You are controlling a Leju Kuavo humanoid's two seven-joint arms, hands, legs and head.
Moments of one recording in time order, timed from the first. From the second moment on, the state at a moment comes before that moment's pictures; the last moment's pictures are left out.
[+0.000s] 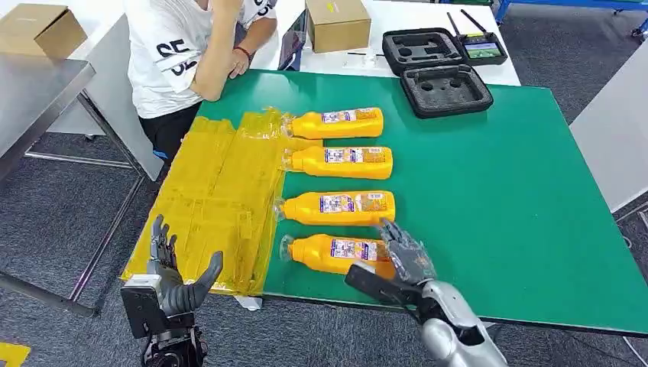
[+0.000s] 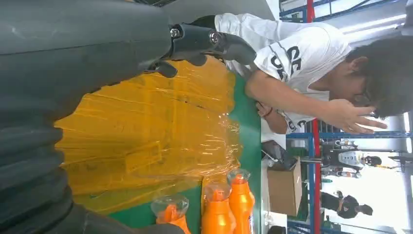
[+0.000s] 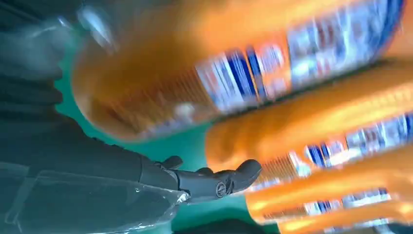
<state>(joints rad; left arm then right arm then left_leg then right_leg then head) 0.17 -0.17 -0.14 -1.60 -0.13 0.38 -0.57 -0.19 -0.16 0.52 -1.35 0.95 -0.11 0.05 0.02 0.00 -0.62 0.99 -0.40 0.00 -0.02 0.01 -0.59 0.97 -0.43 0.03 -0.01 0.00</state>
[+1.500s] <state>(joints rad) 0.16 -0.17 -0.13 -1.59 -0.12 0.39 -0.57 -0.30 -0.18 0.57 -1.24 0.84 0.04 0.02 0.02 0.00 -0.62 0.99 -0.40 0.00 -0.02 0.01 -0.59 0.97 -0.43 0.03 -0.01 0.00</state>
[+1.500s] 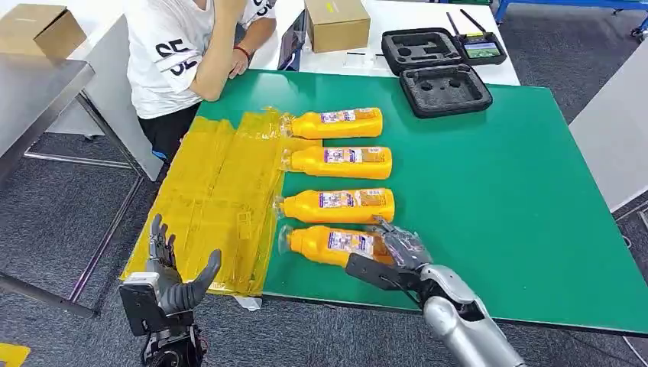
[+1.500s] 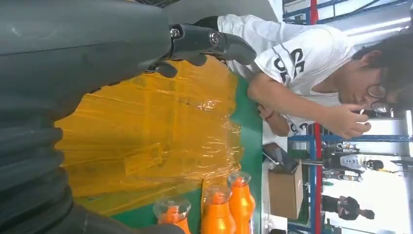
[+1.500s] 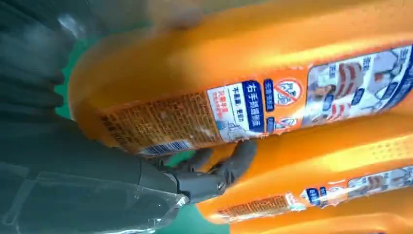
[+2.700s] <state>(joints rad) 0.15 -0.16 -0.14 -1.56 -0.06 0.36 -0.61 -0.30 -0.13 0.54 -1.33 0.38 -0.03 -0.45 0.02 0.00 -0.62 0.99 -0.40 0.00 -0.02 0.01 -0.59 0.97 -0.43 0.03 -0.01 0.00</state>
